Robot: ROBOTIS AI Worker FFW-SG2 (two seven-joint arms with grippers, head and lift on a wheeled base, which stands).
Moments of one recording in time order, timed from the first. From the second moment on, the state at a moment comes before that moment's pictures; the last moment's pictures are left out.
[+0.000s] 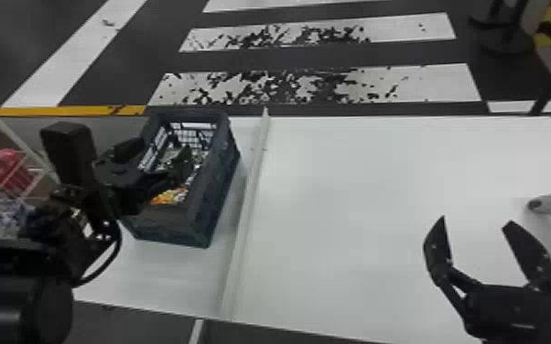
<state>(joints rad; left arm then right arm) 0.35 0.31 0.30 -2.24 0.25 0.64 -0.25 0.61 -0.11 0.22 -1.86 -0.09 -0.34 -0.17</state>
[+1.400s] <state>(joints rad) -0.02 0.48 0.25 -1.74 0.04 0.80 -0.55 0.62 -0.14 0.28 -1.87 -0.06 -0.29 -0.17</state>
